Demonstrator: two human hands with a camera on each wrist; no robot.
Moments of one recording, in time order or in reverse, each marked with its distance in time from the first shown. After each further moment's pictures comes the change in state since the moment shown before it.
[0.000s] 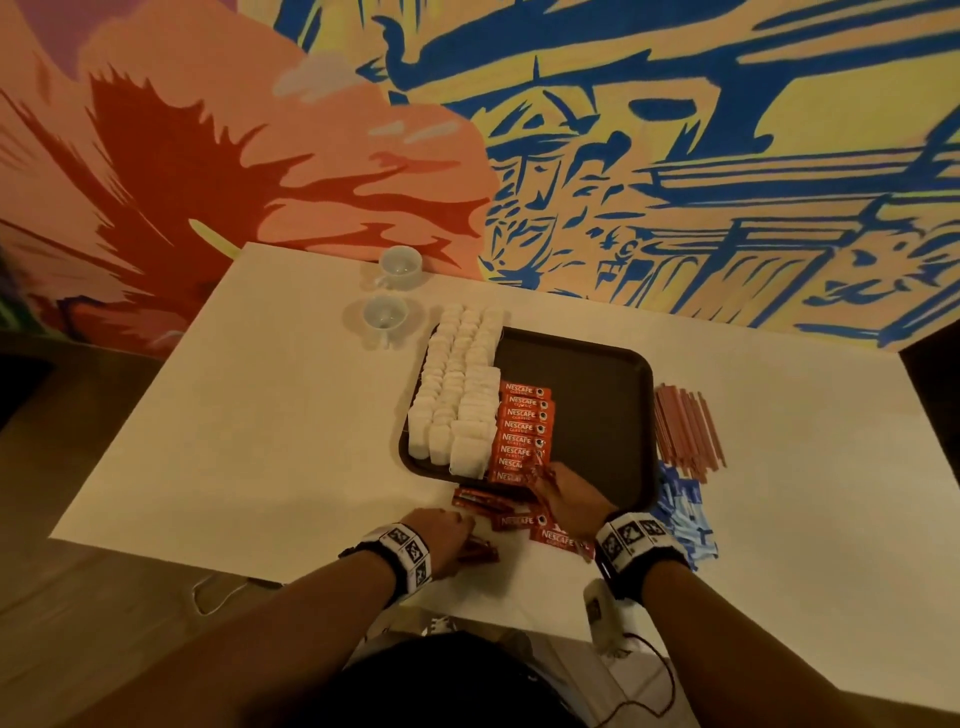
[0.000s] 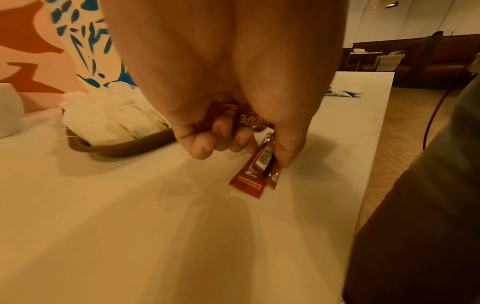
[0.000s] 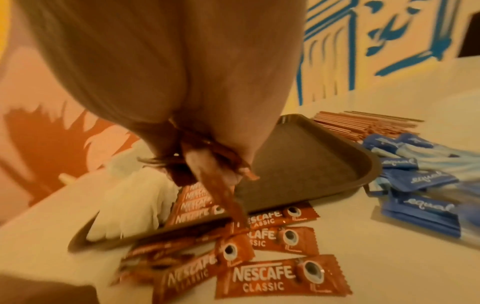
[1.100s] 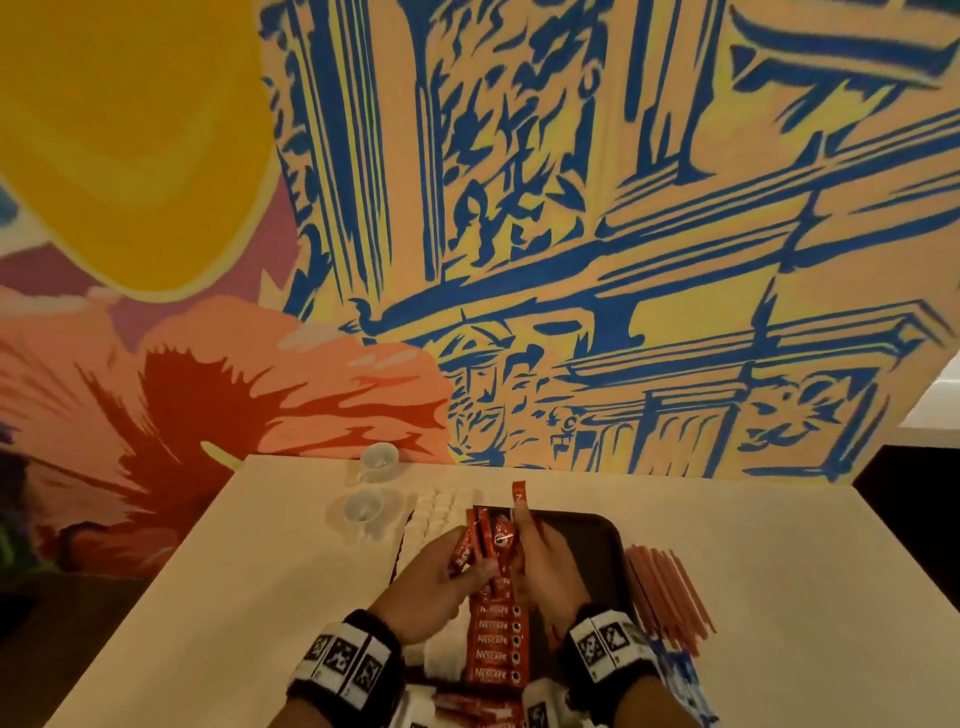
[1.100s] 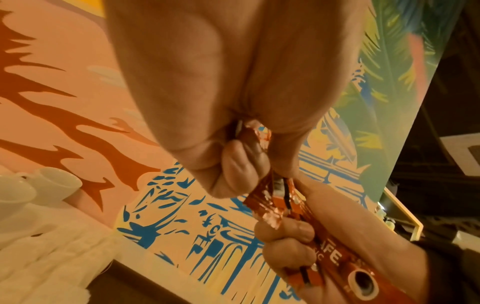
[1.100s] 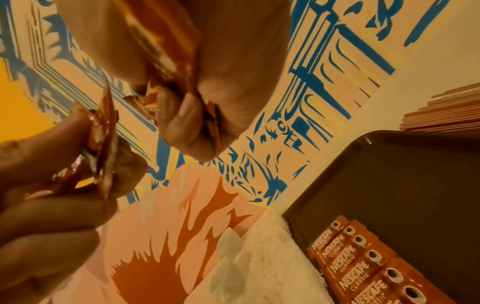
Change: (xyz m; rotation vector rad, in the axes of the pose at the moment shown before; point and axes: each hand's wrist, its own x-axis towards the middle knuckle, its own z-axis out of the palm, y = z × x) left_hand -0.061 0.061 -0.234 -1.125 0.490 0.101; right_hand -0.044 -0.092 -0.073 0.682 0.308 -0.372
